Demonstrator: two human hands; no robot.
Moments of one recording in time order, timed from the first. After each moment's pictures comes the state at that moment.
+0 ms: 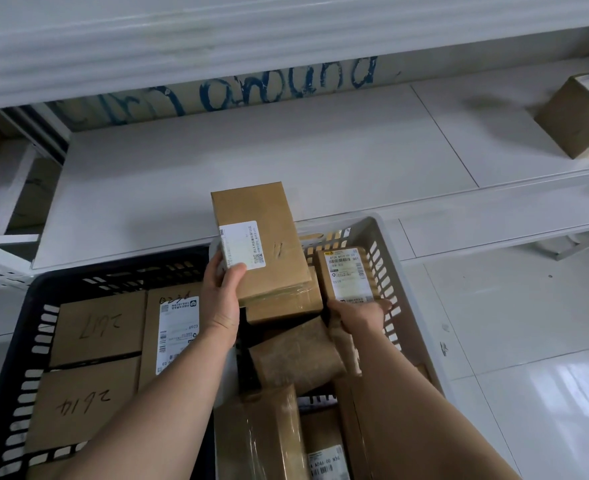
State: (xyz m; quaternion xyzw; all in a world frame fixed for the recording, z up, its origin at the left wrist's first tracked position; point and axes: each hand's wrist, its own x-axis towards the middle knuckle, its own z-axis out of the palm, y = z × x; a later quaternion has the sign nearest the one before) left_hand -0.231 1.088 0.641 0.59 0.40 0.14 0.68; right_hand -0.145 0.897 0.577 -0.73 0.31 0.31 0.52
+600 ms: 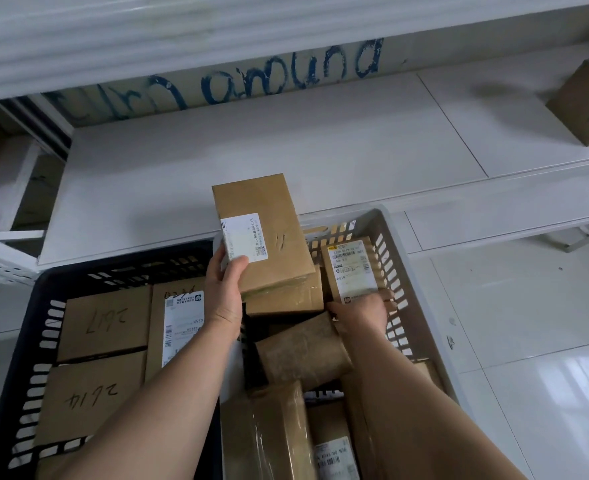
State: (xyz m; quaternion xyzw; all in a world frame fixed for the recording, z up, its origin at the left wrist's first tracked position) left_hand -0.229 1.087 0.650 0.57 0.41 0.14 0.70; right_hand -0.154 0.912 0.563 -0.86 0.23 0.27 0.37
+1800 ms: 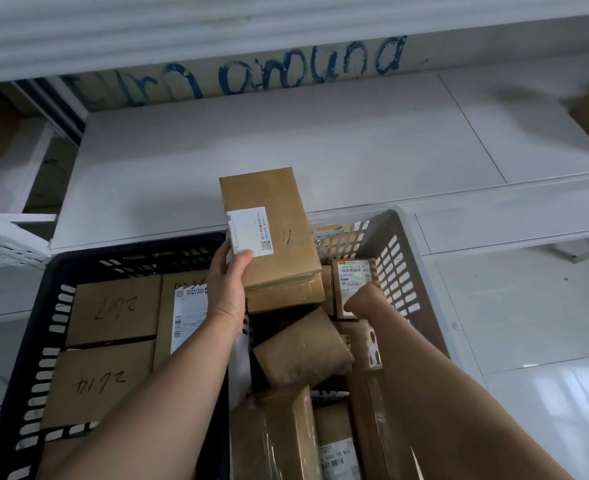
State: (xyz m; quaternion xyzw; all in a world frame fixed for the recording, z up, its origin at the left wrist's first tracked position) left_hand -0.235 1.103 0.647 0.56 0.41 0.16 0.70; right_hand -0.116 0.919 0.548 -0.87 0.11 0.41 0.26
